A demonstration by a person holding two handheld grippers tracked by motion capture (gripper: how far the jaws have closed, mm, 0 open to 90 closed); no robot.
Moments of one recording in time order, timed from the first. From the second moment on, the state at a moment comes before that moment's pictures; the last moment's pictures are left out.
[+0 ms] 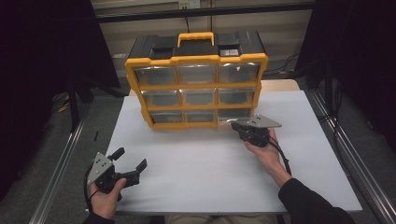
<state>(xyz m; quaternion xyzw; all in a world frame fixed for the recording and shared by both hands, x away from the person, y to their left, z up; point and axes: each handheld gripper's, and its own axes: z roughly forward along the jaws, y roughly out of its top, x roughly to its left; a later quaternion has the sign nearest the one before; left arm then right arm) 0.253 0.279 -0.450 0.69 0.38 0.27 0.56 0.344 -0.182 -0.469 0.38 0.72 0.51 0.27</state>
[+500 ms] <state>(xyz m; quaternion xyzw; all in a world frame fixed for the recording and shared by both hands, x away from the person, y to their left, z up) 0.253 0.279 -0.450 0.69 0.38 0.27 0.56 0.348 -0.183 -0.471 0.38 0.72 0.51 0.27</state>
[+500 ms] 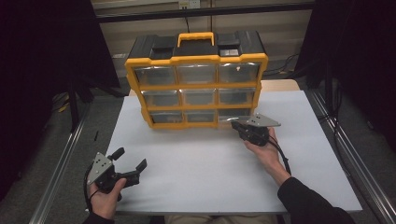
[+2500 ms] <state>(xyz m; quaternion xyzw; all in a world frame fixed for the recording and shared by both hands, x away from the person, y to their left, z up) 0.254 0.279 -0.451 0.68 0.39 0.27 0.56 0.366 -0.187 -0.480 0.40 0.71 0.50 0.29</state>
